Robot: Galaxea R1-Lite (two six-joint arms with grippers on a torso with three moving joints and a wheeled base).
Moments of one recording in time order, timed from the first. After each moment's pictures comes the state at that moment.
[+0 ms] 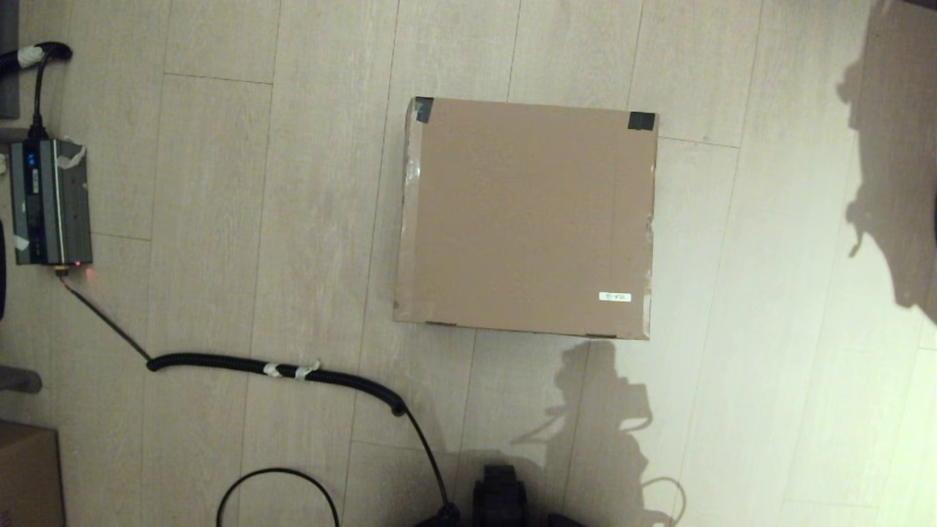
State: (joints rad) left arm 0.00 0.00 -0.01 0.02 -0.02 0.05; right arm 0.01 0.00 0.00 0.00 0.01 -0.04
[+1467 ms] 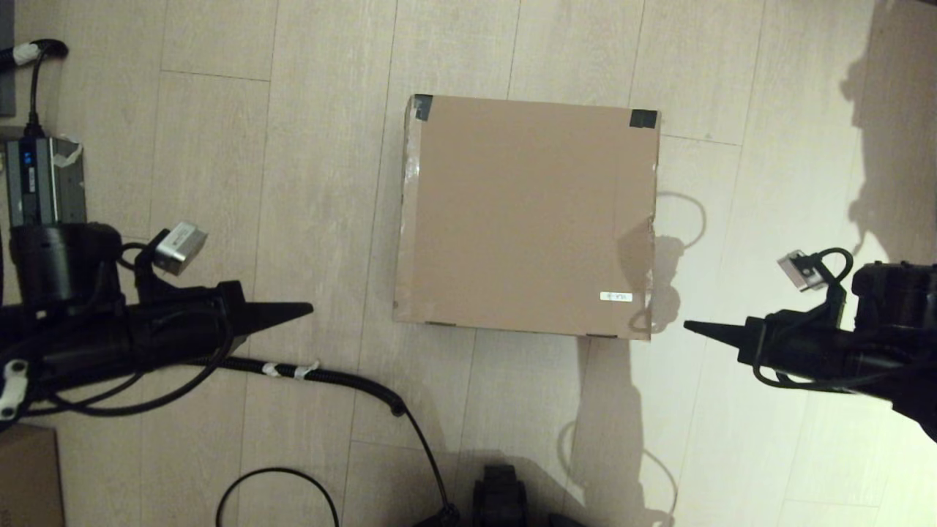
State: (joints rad) left arm 0.00 1.60 -0.79 -0.43 -0.69 -0.38; right arm -0.07 1.77 -0.64 -0.83 0.69 0.24
